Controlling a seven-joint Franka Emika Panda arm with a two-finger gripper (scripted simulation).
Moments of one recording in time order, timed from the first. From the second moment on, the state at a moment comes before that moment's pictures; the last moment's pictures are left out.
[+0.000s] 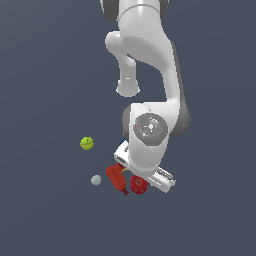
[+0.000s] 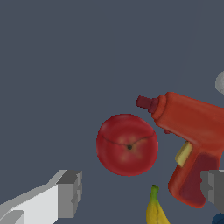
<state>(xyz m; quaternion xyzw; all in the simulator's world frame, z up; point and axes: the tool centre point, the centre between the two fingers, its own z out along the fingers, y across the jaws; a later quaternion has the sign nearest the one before) 0.141 0.046 0.120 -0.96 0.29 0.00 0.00</state>
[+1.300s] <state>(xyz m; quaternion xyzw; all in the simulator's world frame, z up) 0.147 0.045 0.046 -0.95 0.32 0.00 0.00</state>
